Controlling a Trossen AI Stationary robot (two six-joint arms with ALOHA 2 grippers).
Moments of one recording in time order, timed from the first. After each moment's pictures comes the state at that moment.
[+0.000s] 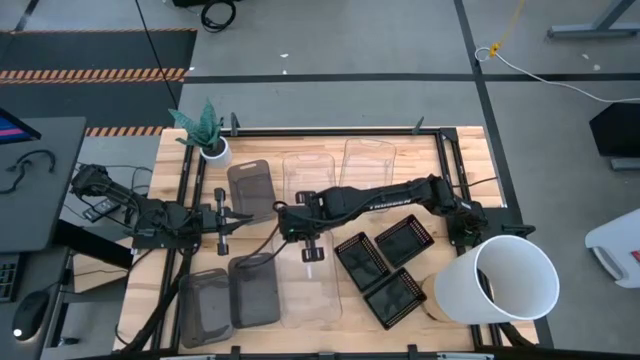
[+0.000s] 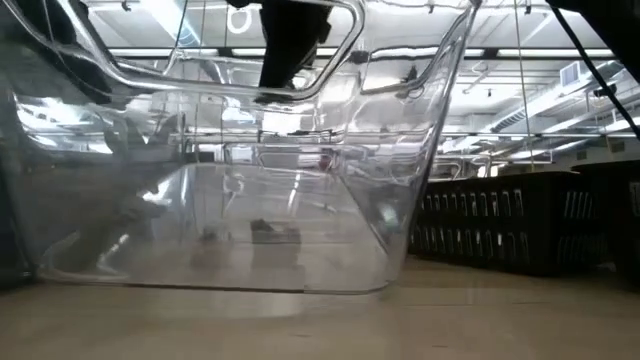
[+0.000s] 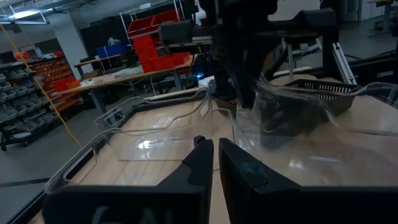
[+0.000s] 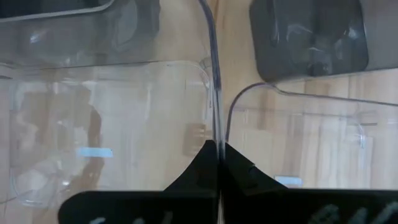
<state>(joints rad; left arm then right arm) -0.43 0.30 0.01 0.30 -0.57 0.20 0.15 2.24 2.24 -1.14 0.14 -0.01</state>
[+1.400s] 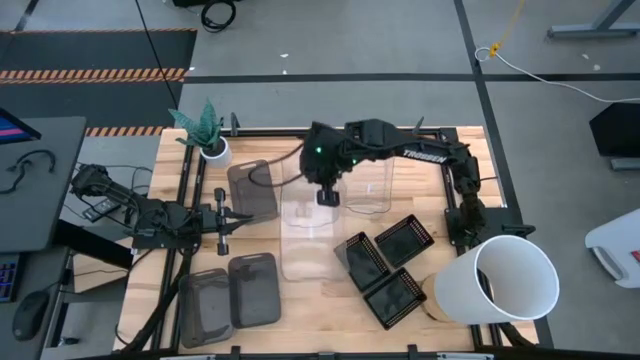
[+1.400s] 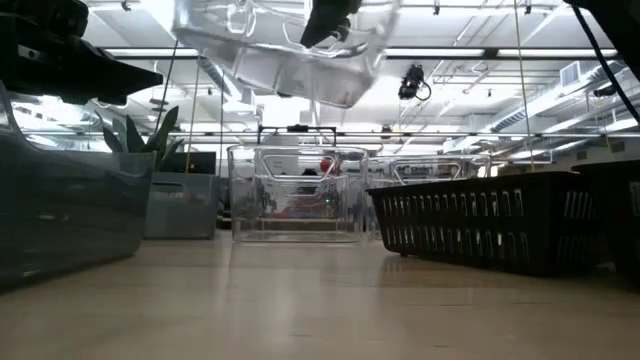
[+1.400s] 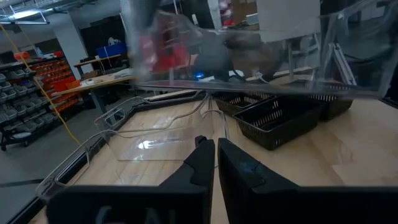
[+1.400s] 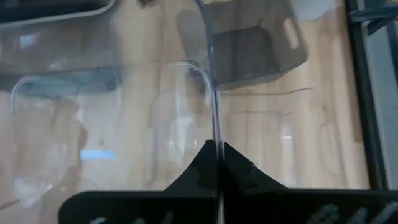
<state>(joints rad) -0.43 0.30 0.01 0.30 -0.57 0.20 -0.11 1.99 2.24 -1.19 -0.06 -0.12</state>
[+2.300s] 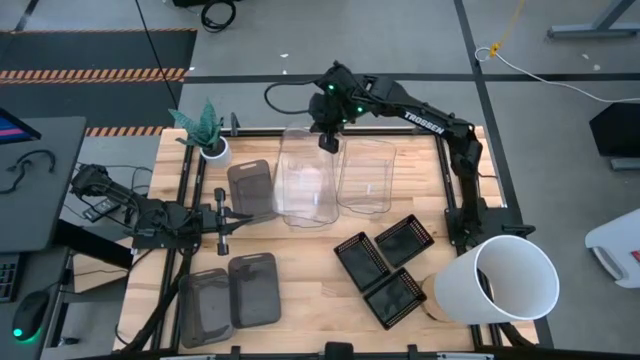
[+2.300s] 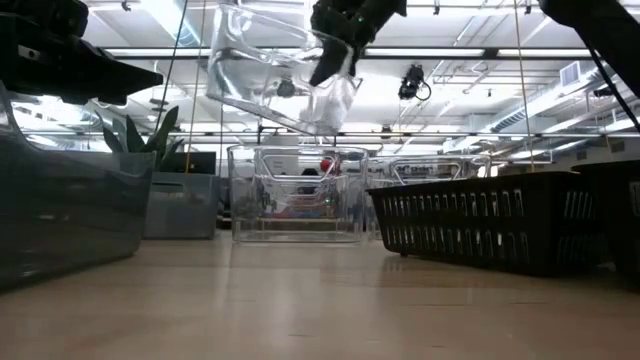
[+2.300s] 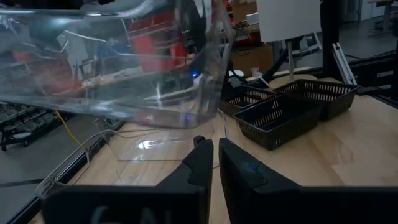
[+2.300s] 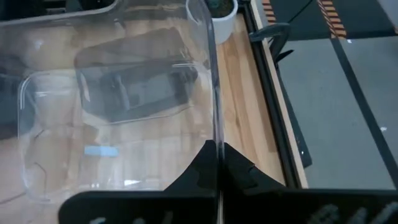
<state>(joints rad) -0.43 0.30 0.01 0.30 -0.57 0.20 -0.45 2.00 2.20 -1.01 -0.23 -0.27</state>
